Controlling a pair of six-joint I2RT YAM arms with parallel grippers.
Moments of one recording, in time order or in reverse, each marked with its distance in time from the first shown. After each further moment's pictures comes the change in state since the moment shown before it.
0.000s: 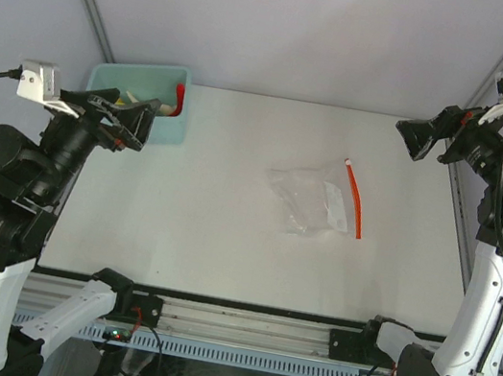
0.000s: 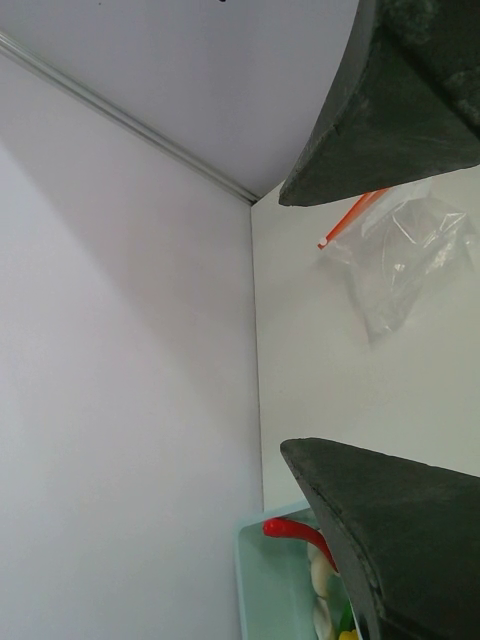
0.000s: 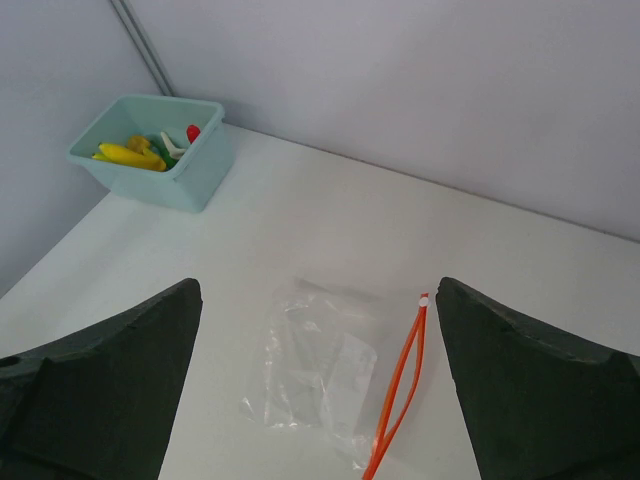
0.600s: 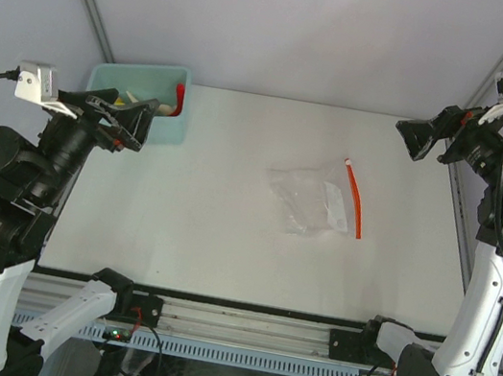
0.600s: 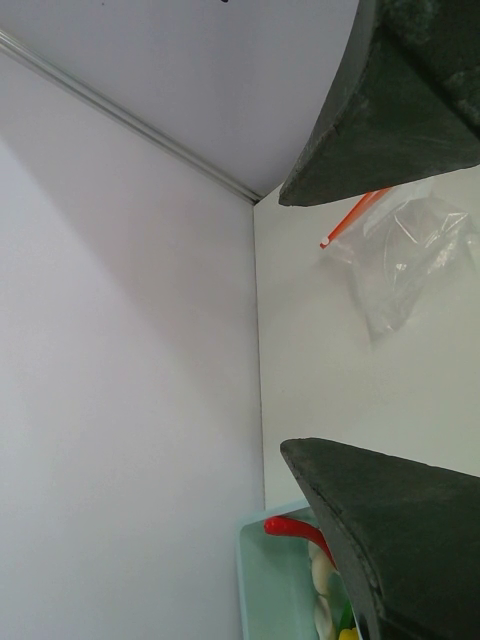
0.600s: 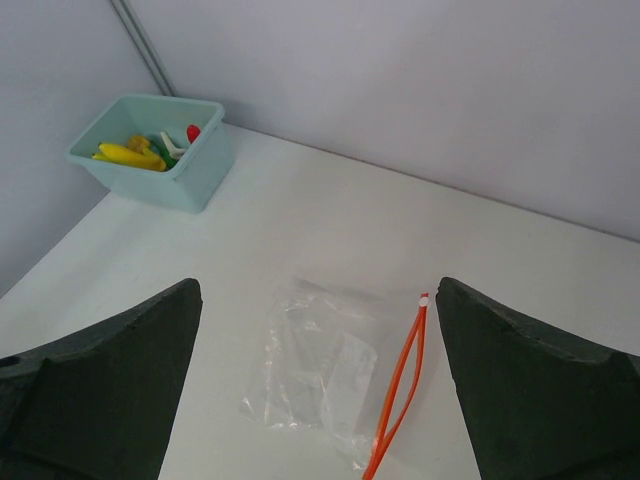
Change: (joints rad) left arm 0.000 -0.004 0.000 0.000 -0.005 0.000; right arm 0.000 0.000 0.000 0.000 0.000 0.000
